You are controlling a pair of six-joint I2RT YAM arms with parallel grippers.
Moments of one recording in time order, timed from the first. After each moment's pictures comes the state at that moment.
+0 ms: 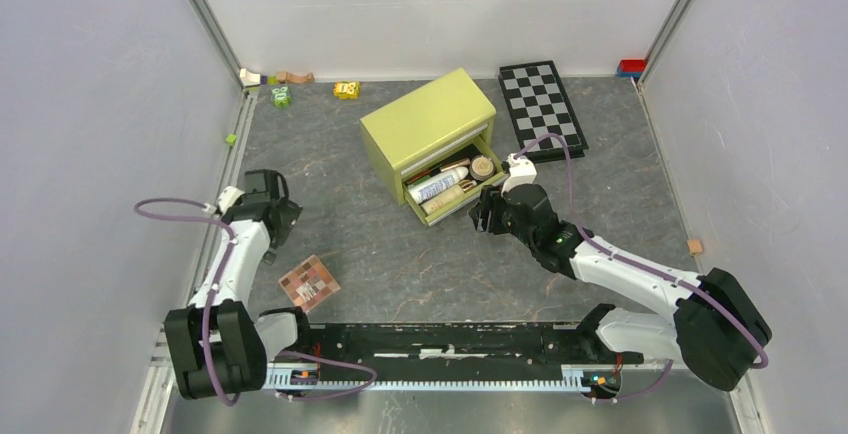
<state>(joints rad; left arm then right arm) 0.10 1.12 0.69 -0.67 -0.36 -0.96 0.72 1.16 0.56 0.10 0.21 0.50</state>
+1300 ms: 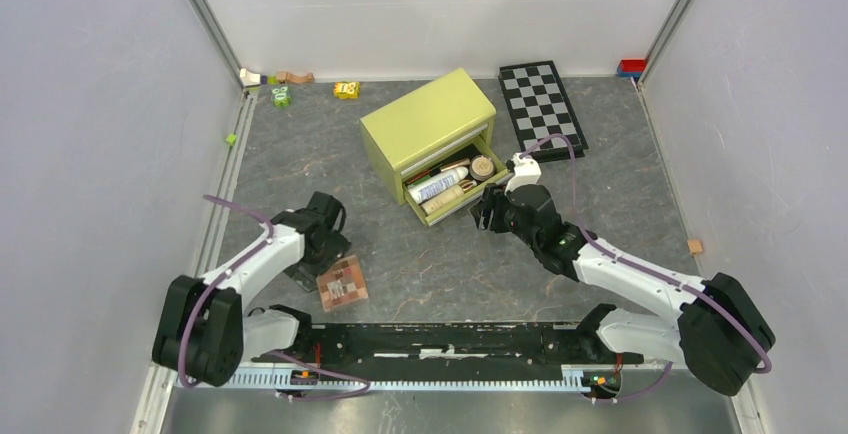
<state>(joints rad) -0.26 1.17 0.55 -0.81 -0.28 -1.19 0.71 1.14 0.54 0.11 0.22 0.51</state>
